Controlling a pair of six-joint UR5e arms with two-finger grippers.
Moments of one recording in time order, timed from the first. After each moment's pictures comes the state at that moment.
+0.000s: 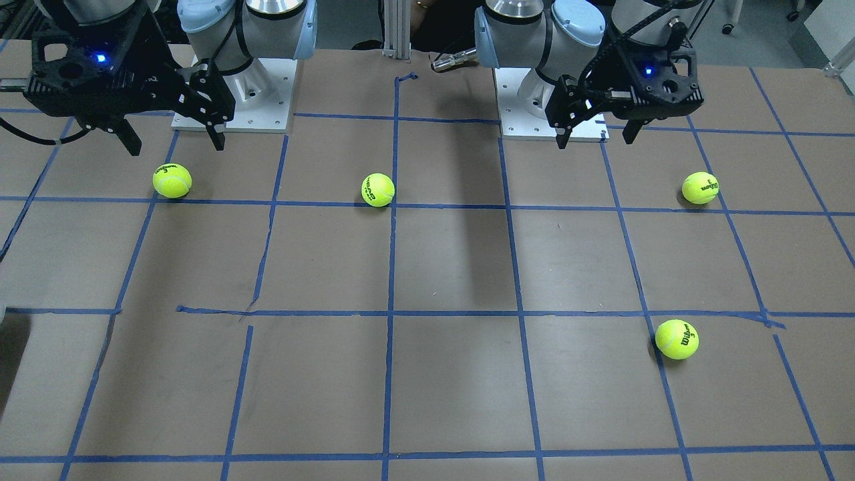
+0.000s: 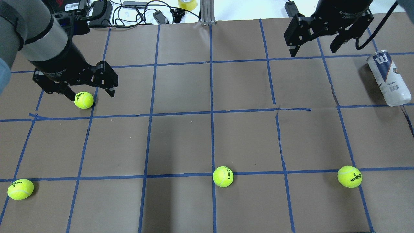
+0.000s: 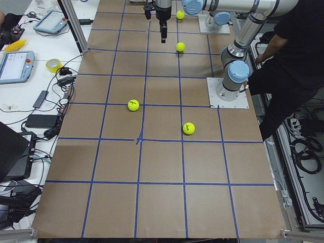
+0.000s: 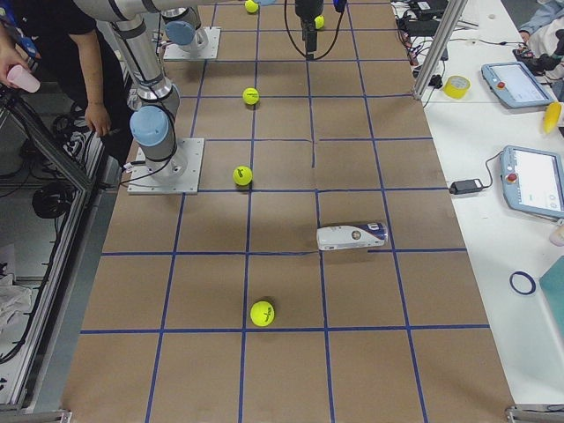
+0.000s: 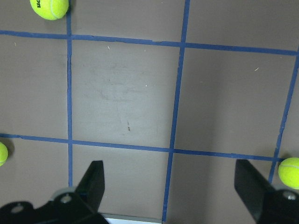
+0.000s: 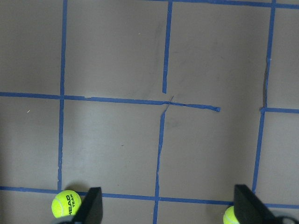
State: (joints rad) left arm -1.54 -1.44 -1.66 -1.60 1.62 -0.06; right arm 1.57 -1.57 1.43 -1.51 -1.55 -0.07
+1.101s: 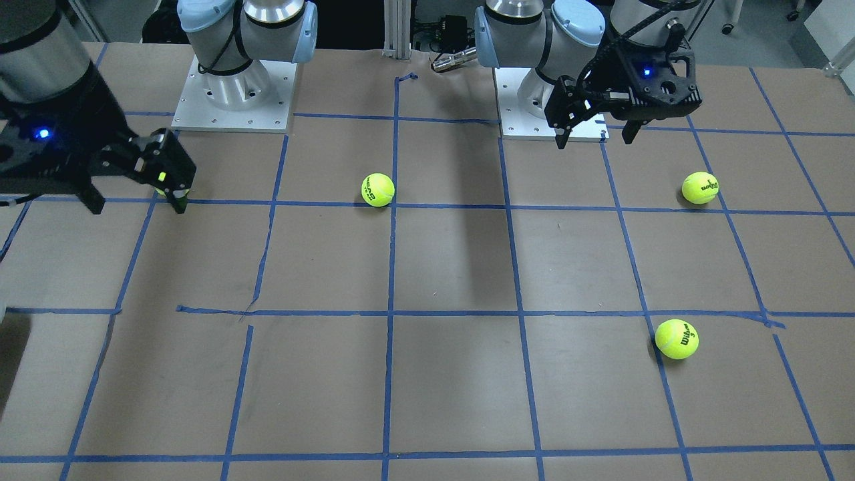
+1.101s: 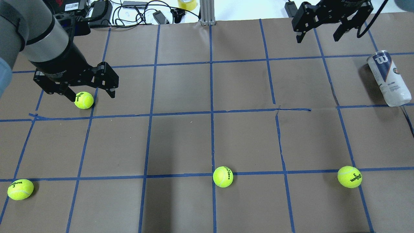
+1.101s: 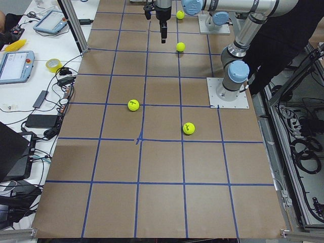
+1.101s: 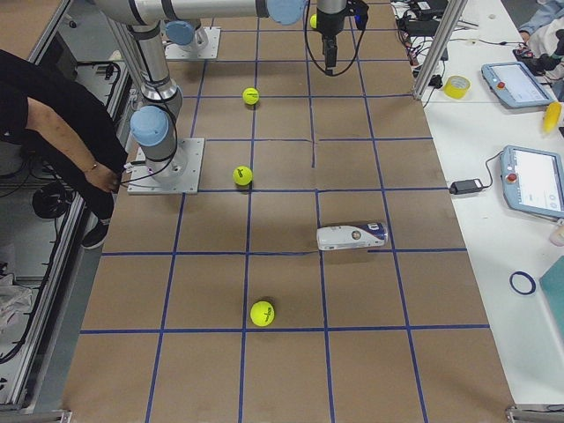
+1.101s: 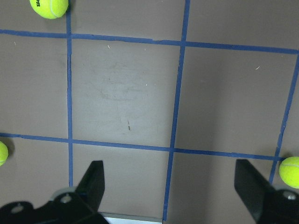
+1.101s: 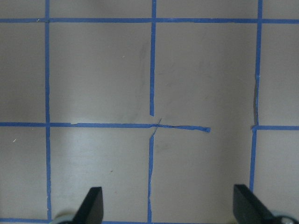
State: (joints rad) left arm -1.54 -1.44 -1.66 -1.60 1.62 -0.06; right arm 1.48 -1.43 1.37 -1.59 -1.56 -0.08
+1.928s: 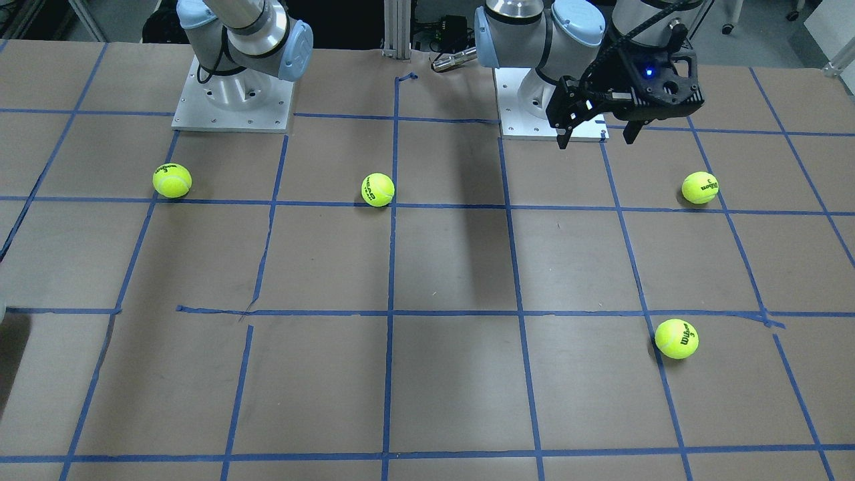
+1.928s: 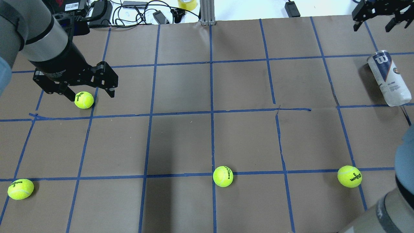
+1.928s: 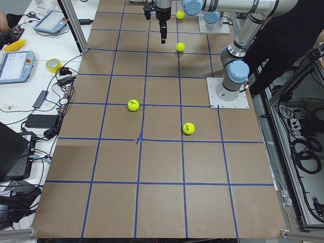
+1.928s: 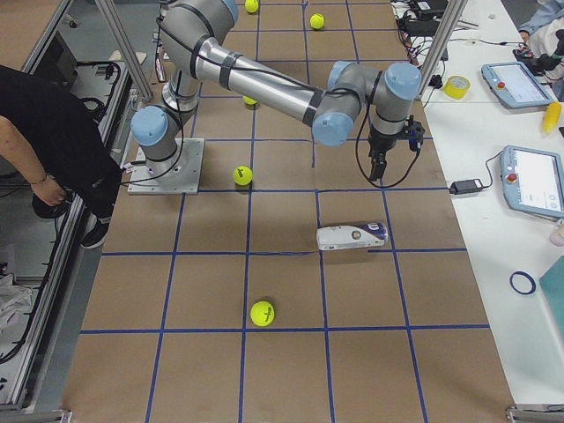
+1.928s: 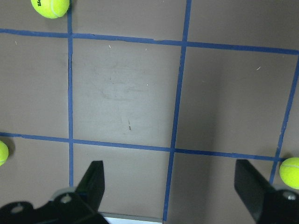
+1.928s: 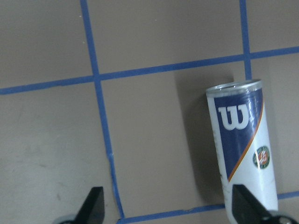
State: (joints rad) left arm -1.54 -1.44 -1.66 -1.60 1.62 -0.06; right arm 1.12 -1.03 1.19 -1.79 -1.59 -0.33
